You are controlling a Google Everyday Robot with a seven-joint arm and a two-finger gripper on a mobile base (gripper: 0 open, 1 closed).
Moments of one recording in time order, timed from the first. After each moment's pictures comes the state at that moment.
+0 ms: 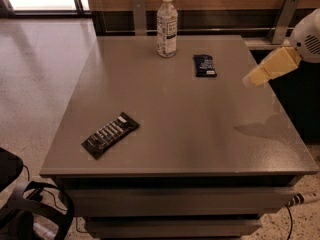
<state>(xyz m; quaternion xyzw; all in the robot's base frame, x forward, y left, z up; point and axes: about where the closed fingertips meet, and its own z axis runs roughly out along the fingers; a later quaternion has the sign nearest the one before) 0.551 -0.259 0.955 -0.35 0.88 0.01 0.33</state>
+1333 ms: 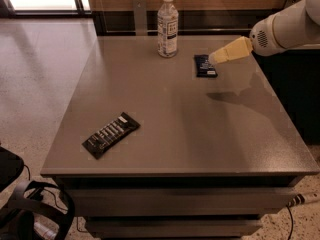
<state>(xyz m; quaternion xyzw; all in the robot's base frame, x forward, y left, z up) 0.665 -0.221 0.917 -0.24 0.88 0.10 0.39</state>
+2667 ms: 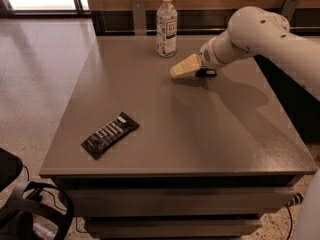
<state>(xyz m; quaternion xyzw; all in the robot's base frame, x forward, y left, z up) 0.739 -0.132 0.820 -0.22 0.90 0.12 0.35</state>
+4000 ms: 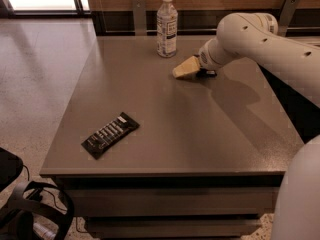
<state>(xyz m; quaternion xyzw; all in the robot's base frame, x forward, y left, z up) 0.759 -0.146 0.797 -0.21 0.91 0.05 0.34</state>
